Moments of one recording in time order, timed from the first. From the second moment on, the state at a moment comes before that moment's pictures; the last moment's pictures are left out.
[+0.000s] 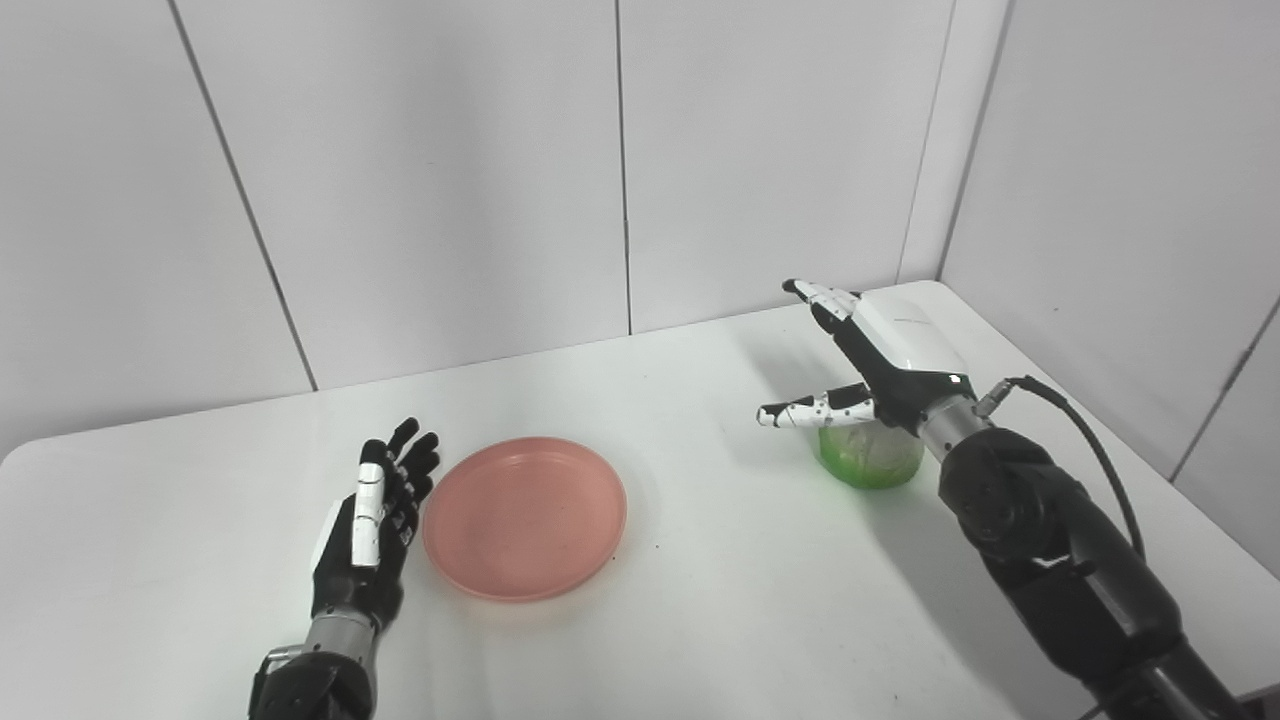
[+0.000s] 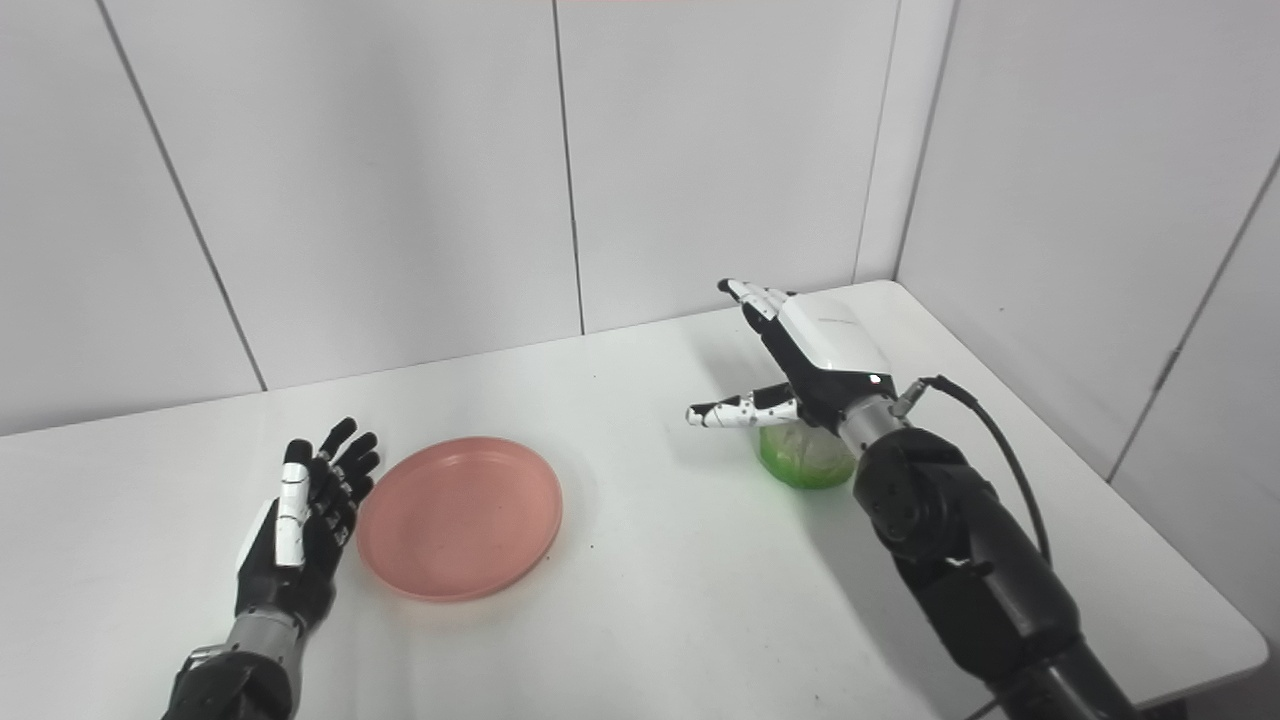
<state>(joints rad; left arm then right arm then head) -0.50 0.02 0.06 0.59 -0.19 -0.14 -0.21 -0.43 -0.56 0.09 0.02 -0.70 0.19 0.18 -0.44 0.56</state>
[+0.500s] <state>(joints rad) -0.50 0.02 0.07 0.59 -0.20 -0.14 -0.23 -0.43 -0.64 0.09 0.09 -0.71 0.24 0.28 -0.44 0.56</state>
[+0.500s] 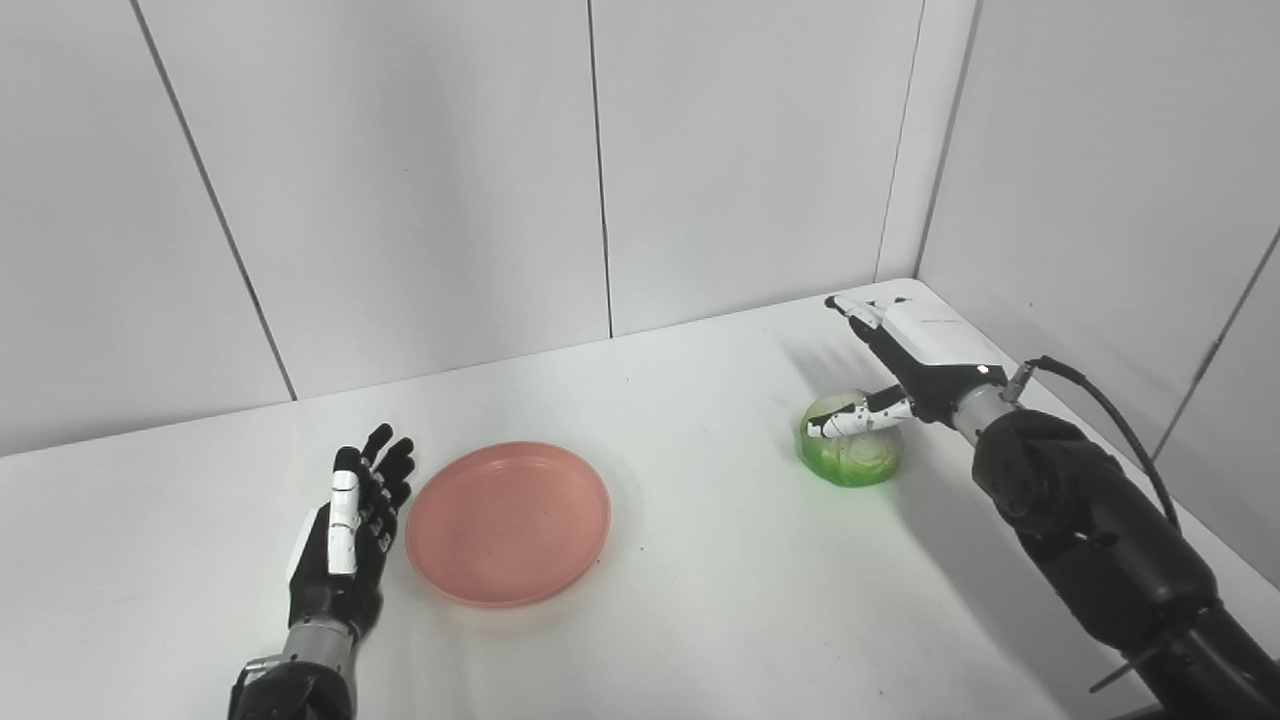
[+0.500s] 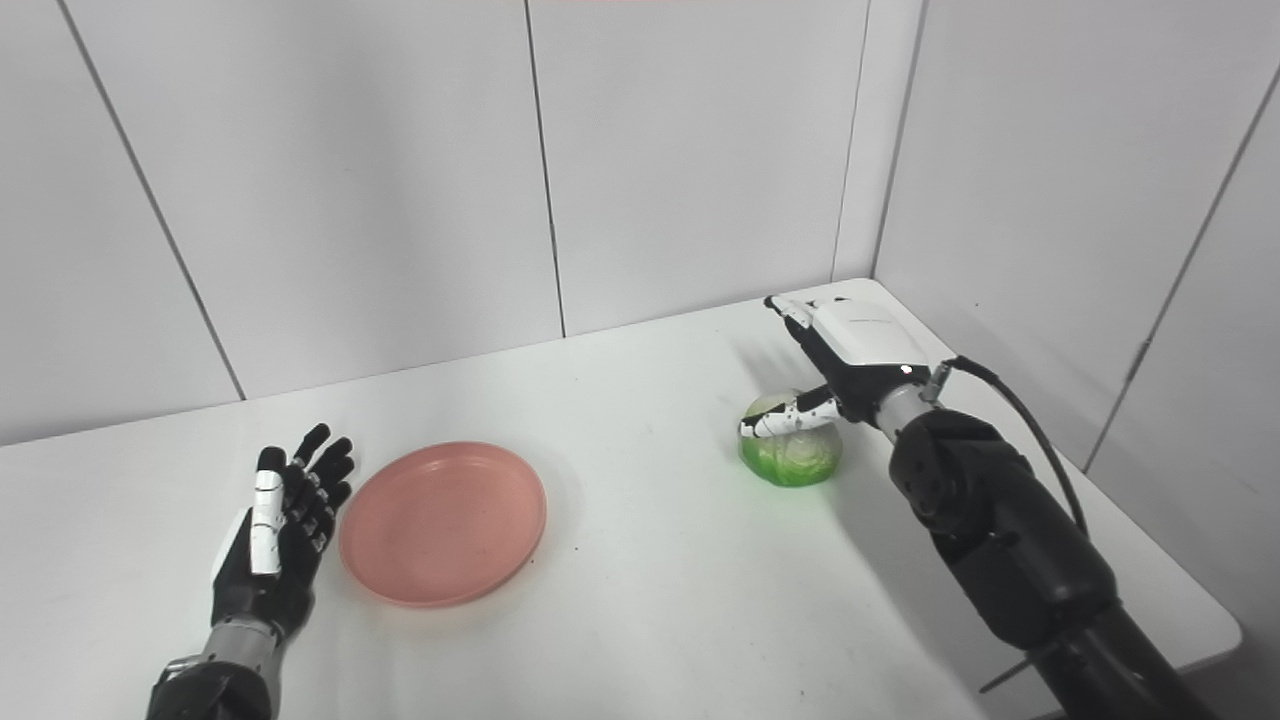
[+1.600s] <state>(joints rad) -0.48 0.02 0.07 0.57 -0.20 -0.13 -0.22 -0.41 -0.50 0.10 0.29 -0.53 0.11 0.00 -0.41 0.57</state>
